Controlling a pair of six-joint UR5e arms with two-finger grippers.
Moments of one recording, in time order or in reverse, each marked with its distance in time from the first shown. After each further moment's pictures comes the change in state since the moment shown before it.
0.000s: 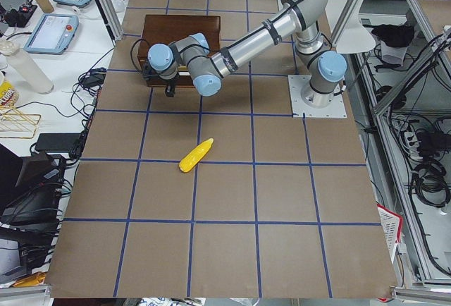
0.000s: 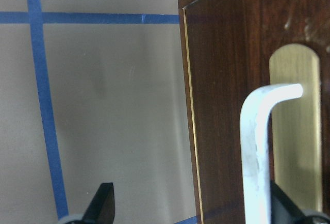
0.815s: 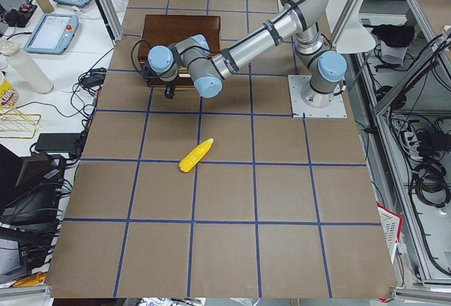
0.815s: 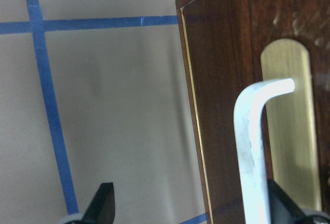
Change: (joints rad) left arm 0.017 0.000 0.002 -0.001 0.000 0.031; right arm 0.000 0.001 0.000 0.000 0.000 0.000
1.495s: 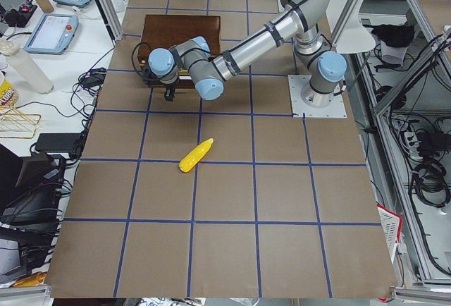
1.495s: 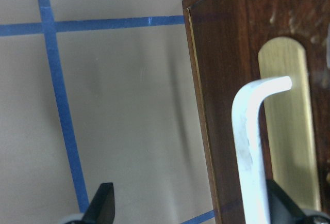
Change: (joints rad) left arm 0.027 0.001 0.000 -0.003 0.002 0.046; right arm 0.000 -0.001 0.000 0.001 0.000 0.000
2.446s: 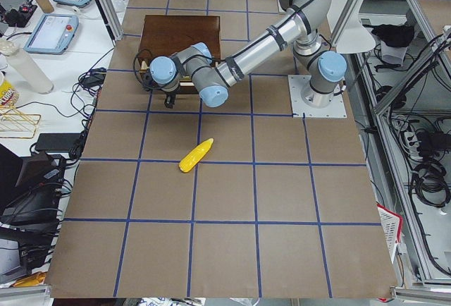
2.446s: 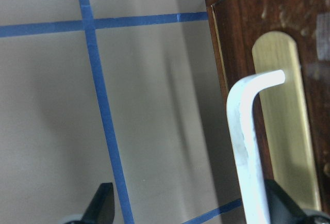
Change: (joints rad) left arm 0.042 -0.002 0.000 0.000 0.003 0.062; right arm 0.000 0.000 0.000 0.000 0.000 0.000
